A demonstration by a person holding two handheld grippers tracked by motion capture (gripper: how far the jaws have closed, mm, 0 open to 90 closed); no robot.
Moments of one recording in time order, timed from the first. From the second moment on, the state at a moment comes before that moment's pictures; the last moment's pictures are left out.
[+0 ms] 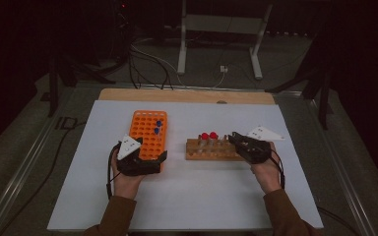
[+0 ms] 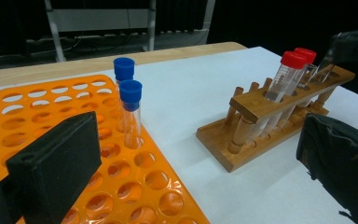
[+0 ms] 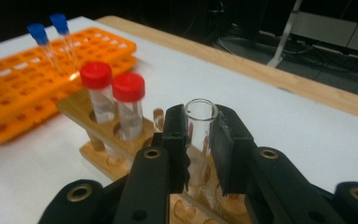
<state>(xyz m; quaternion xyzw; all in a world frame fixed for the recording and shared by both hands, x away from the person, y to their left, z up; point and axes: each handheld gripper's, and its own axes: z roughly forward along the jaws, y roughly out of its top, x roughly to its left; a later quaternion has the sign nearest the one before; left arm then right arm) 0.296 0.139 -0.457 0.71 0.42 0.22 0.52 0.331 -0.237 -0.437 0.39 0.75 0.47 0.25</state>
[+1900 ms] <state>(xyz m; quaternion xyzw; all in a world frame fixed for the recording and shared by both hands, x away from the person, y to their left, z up) 0.293 0.023 -0.440 0.79 0.28 0.17 0.52 0.296 -0.178 -0.408 0.30 0.78 0.52 0.15</state>
